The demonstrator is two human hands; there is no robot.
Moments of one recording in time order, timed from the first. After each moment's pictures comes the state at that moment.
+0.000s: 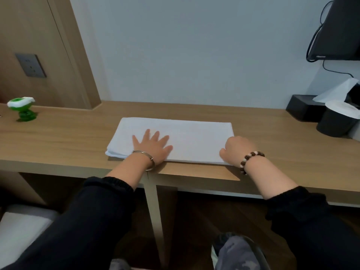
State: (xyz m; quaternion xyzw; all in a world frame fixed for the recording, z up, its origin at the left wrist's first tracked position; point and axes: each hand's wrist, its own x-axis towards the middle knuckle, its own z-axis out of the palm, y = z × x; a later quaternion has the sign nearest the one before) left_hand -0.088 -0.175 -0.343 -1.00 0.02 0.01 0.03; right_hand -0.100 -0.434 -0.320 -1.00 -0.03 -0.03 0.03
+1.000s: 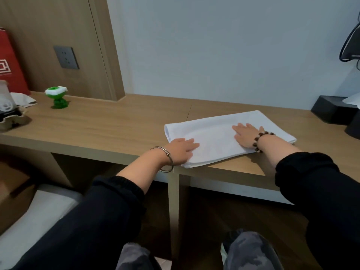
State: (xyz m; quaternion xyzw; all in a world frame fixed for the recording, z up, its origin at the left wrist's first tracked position) left_hand -0.139 -0.171 -0.324 -0.97 0.17 0.11 -0.13; right_hand -0.040 -0.425 -0.325 -0.99 -0.07 0.09 -0.02
